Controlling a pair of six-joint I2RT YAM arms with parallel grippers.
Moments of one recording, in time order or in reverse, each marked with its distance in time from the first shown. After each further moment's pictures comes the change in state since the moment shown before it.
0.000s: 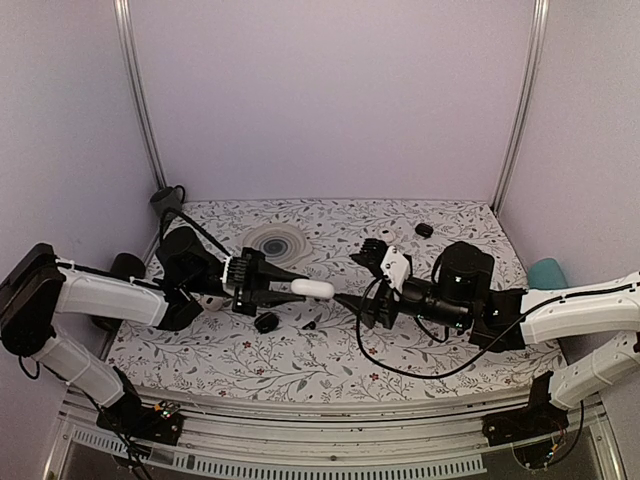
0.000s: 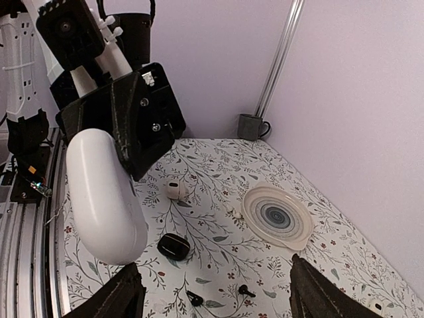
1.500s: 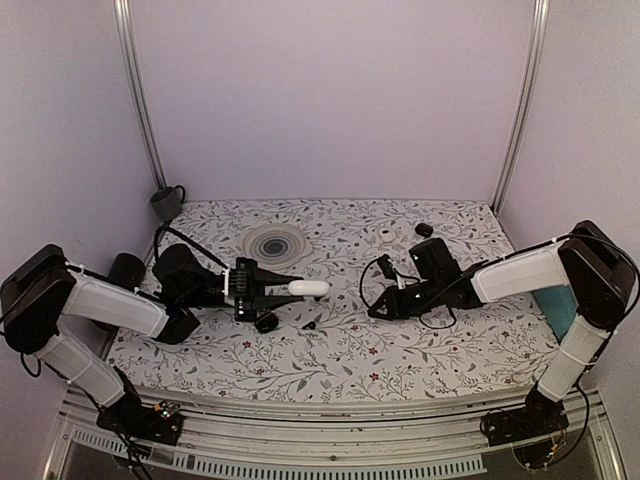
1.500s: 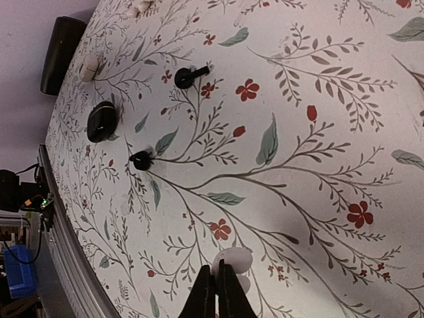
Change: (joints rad) left arm 0.005 0.021 -0.108 0.141 -0.151 0.043; right arm -0.423 0.410 0.119 -0.410 -0.467 0.737
